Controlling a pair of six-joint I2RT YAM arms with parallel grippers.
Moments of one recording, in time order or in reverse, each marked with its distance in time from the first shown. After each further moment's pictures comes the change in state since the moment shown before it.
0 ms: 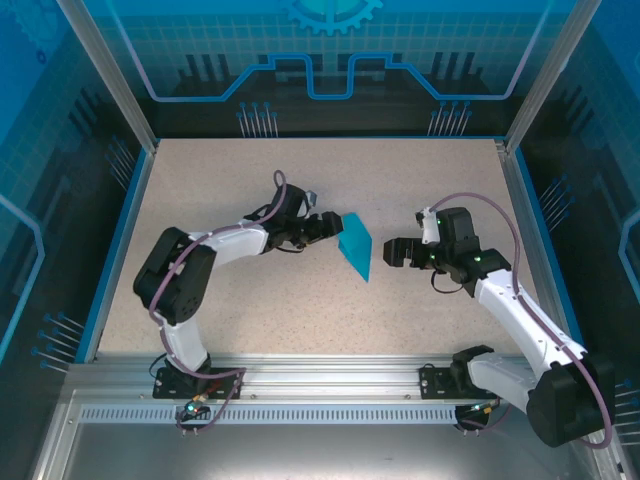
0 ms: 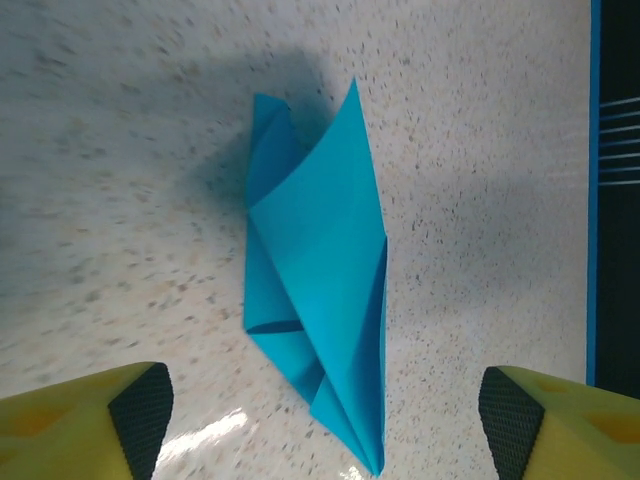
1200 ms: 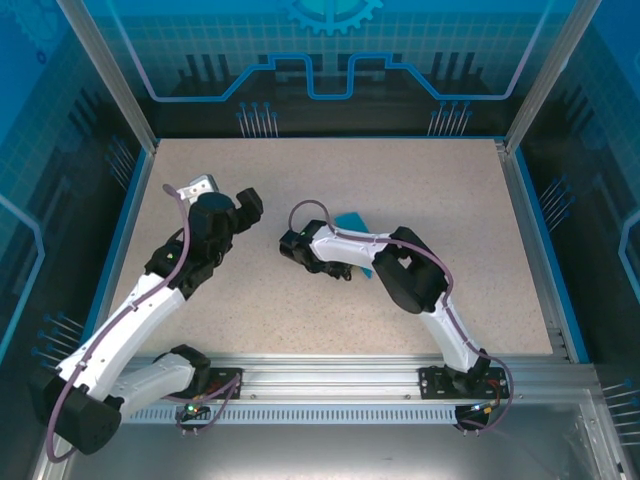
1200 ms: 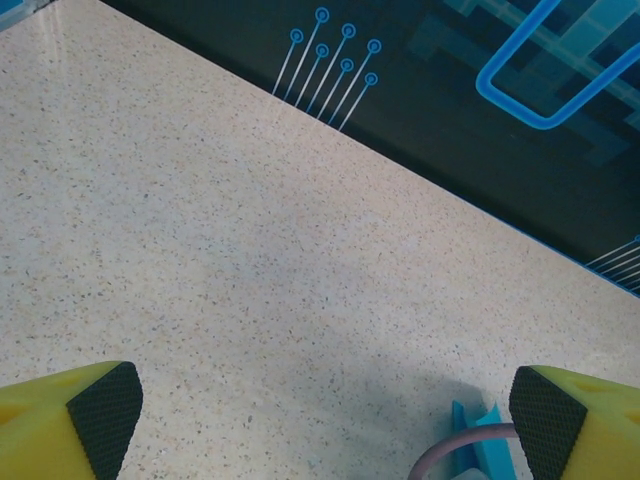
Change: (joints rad) left arm 0.064 -0.841 -0.151 -0.423 -0.830 0.069; right arm 0.657 1.196 0.930 -0.708 1.025 -0.090
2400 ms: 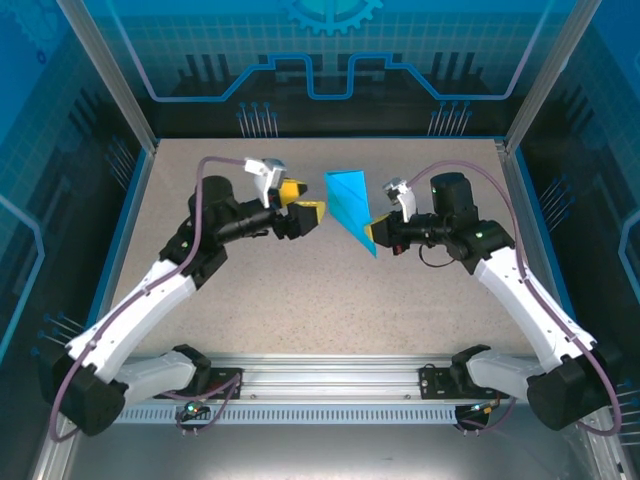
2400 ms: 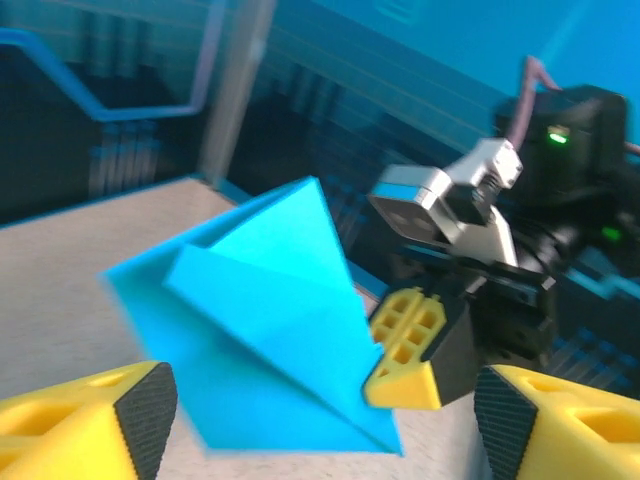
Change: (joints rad) left arm -0.061 0.074 0.047 0.457 0.914 0.414; right arm -0.544 -1.093 -0.589 0.631 -1.382 -0.167
